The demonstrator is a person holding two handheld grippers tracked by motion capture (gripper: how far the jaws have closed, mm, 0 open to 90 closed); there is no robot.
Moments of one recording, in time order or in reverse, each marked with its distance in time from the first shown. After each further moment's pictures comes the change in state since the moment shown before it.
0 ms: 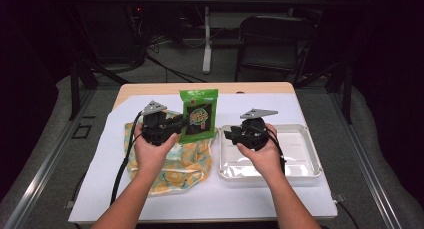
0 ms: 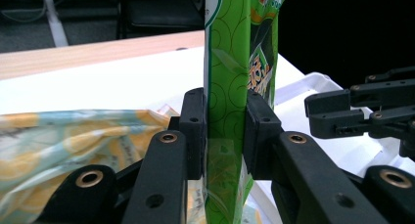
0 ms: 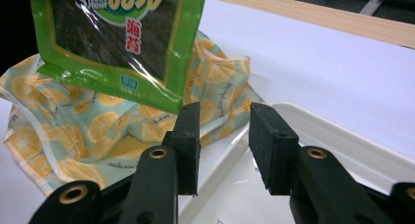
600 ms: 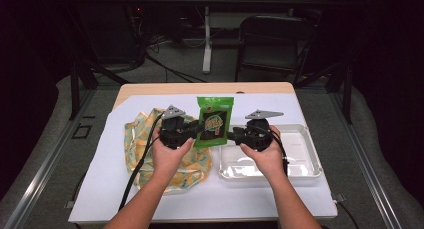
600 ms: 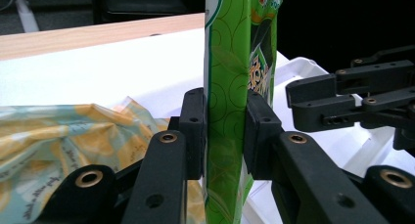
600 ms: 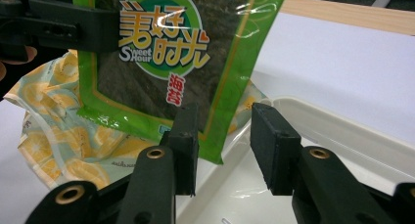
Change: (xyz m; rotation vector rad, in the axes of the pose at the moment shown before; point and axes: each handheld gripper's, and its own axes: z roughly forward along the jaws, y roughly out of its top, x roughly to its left) left arm -0.021 -0.012 0.032 0.031 -0.052 0.019; right arm -0.010 -0.008 -0.001 -0.009 0.043 0.047
